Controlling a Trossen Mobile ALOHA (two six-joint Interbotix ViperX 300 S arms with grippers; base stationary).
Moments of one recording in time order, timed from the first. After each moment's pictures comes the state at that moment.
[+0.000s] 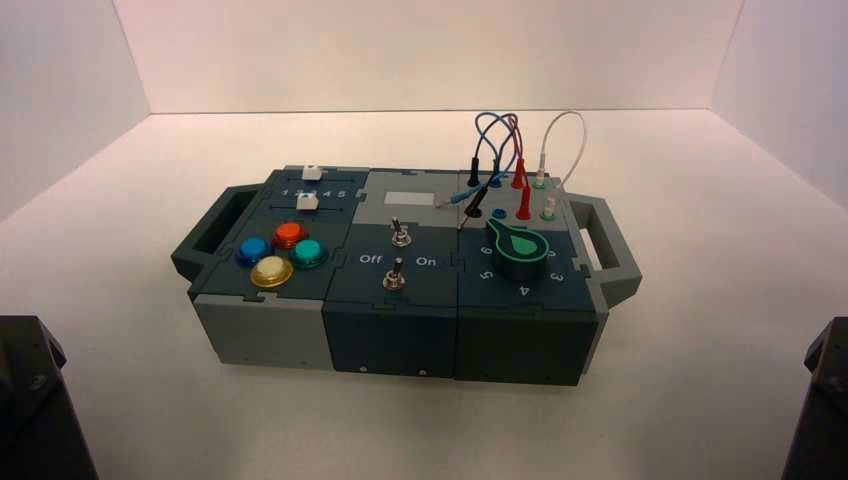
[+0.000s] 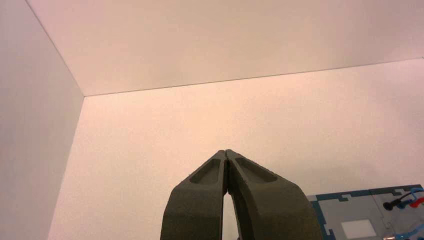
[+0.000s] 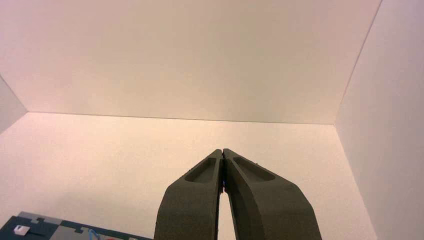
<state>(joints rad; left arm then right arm) -0.15 -0.86 0.96 -0.02 0.40 0.02 0.11 -1.04 1.03 0.03 0.31 0.01</state>
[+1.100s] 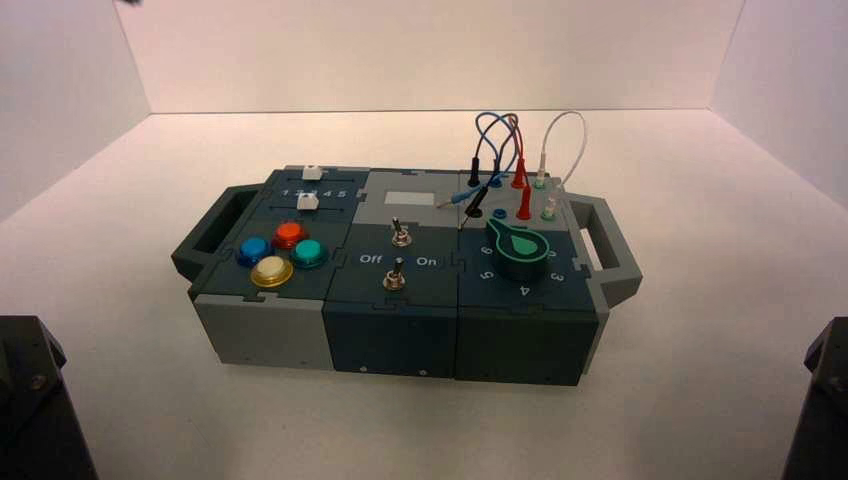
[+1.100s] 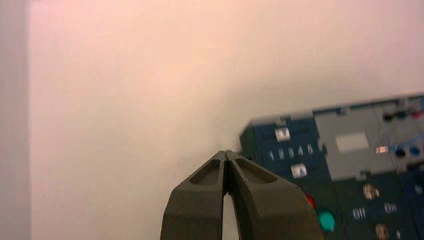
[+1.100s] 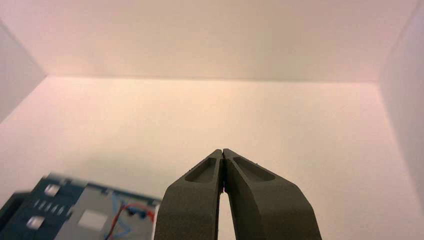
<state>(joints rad) -0.21 -0.72 0.92 -0.02 0.71 0.03 0.19 -0.91 1.03 0.11 0.37 0.01</state>
